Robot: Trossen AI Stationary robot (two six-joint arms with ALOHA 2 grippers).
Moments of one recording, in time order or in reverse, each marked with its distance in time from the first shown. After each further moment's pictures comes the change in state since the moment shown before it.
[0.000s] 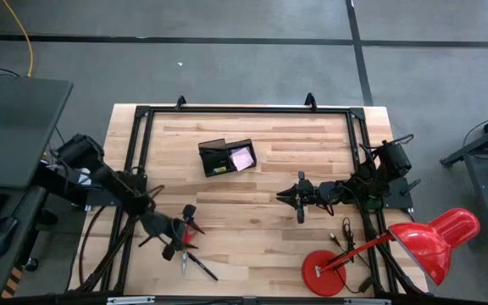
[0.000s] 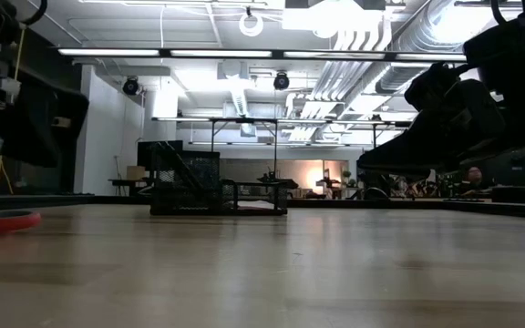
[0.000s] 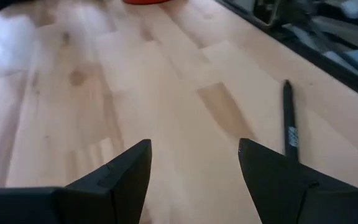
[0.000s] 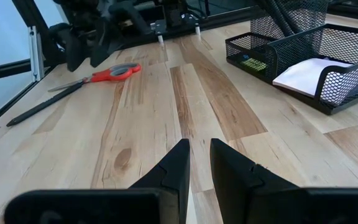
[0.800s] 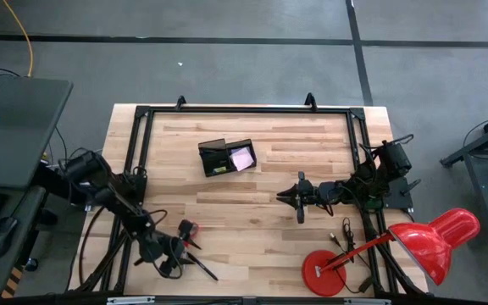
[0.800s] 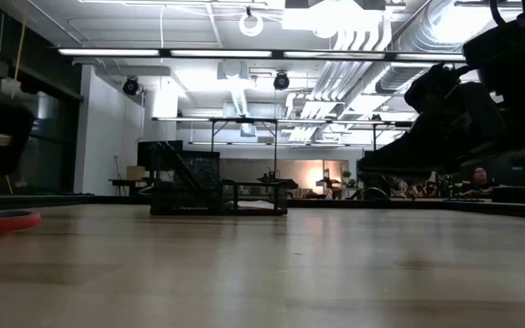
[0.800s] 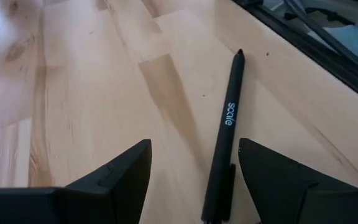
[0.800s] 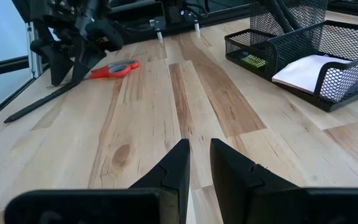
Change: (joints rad) left arm -0.193 0.194 0.135 -0.079 -0.144 -0.153; right arm 0.000 0.000 0.000 -0.015 0.000 0.000
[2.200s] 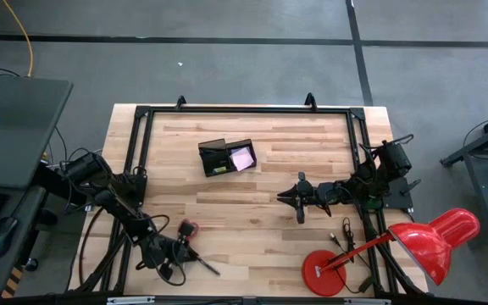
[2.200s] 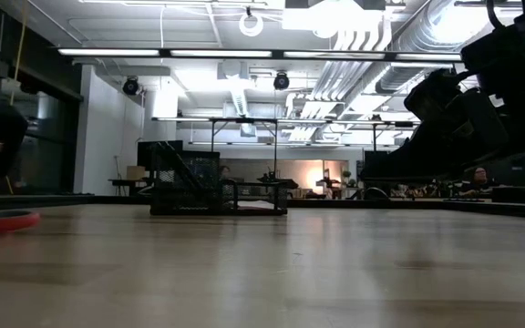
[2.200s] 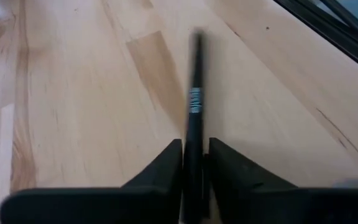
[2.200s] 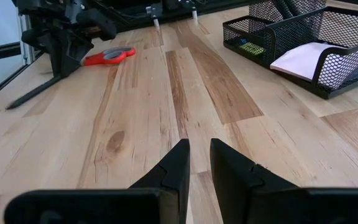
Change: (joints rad) left arm 0.000 0.012 0.063 -0.164 0.013 -0.035; right arm 0.000 0.000 0.000 -0.044 0.000 0.000
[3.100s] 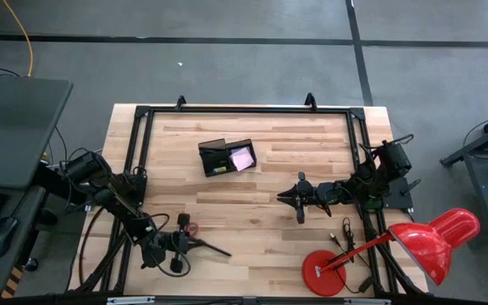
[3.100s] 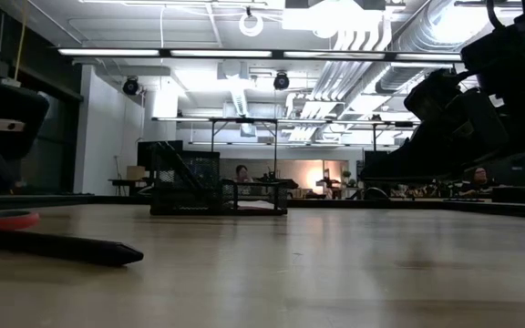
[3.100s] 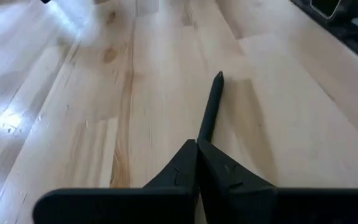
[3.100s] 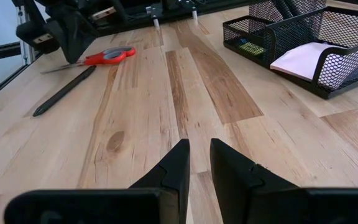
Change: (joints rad) left arm 0.001 -0.015 -0.002 0.036 -0.290 -0.105; right arm 0.000 0.000 0.000 0.000 0.000 0.000
